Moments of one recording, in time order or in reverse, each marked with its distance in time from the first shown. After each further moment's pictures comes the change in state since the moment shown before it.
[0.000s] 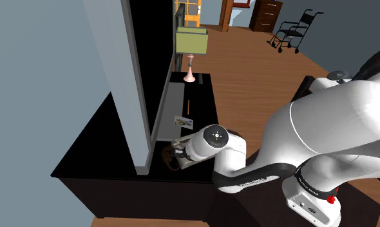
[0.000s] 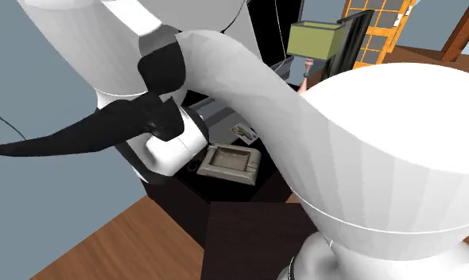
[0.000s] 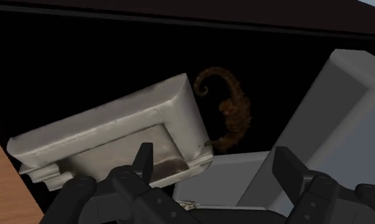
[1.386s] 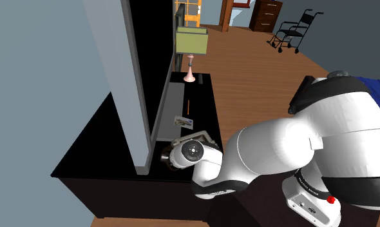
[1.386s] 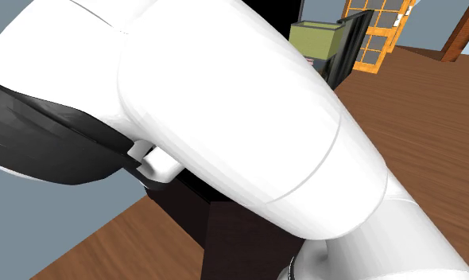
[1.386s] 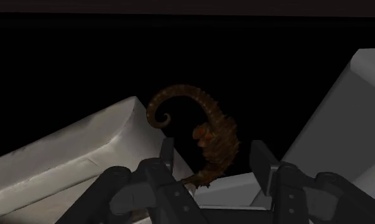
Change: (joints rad) arm -0.332 -0.276 0.303 0.271 0.073 0.065 0.065
